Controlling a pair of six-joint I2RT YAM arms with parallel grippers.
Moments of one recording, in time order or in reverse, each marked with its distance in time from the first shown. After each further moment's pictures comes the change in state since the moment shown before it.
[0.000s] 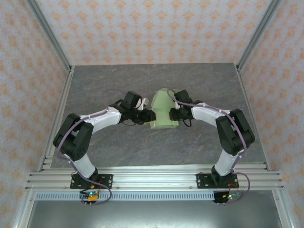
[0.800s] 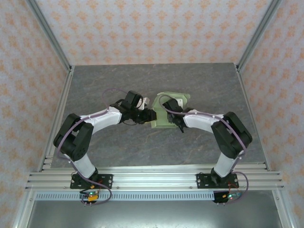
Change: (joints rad) left arm -0.008 0.000 0.011 0.005 -0.005 -0.008; right arm 0.175 -0.042 -0.069 0.067 0.469 0.202
